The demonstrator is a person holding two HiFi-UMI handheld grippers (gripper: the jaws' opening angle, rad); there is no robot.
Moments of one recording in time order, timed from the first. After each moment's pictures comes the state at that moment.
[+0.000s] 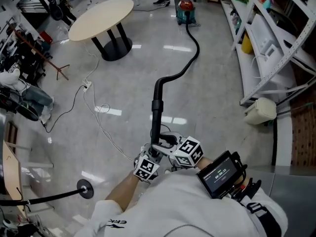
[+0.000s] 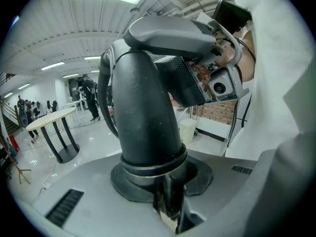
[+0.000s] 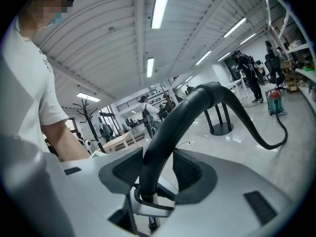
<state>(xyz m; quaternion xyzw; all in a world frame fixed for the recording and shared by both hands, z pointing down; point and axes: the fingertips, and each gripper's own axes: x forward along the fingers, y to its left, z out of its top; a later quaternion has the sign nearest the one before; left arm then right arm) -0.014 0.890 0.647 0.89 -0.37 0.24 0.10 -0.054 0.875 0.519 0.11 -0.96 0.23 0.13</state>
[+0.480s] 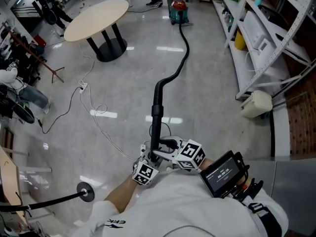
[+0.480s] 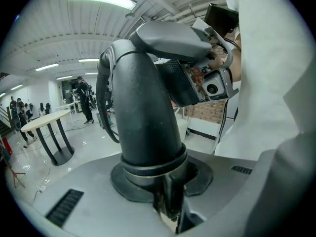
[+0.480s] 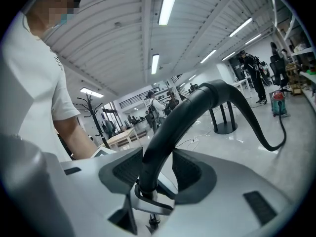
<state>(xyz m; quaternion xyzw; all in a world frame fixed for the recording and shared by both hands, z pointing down) -0.041 0.965 0.646 0.91 -0.33 0.23 0.08 -0.083 0.950 0.523 0.09 -0.96 0.21 0.14</state>
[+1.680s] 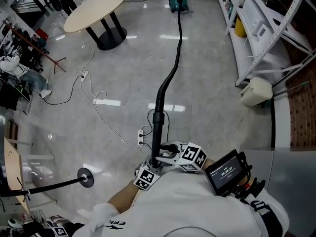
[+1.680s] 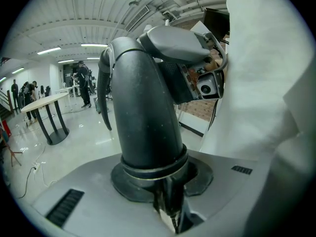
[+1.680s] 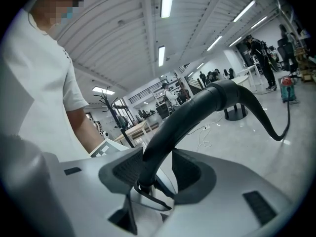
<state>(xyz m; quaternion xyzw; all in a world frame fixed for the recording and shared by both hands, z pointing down) 0.040 1.089 0.659 0.90 -0.32 0.26 0.15 0.001 1.062 0.543 0.02 -0.96 0.24 0.17</state>
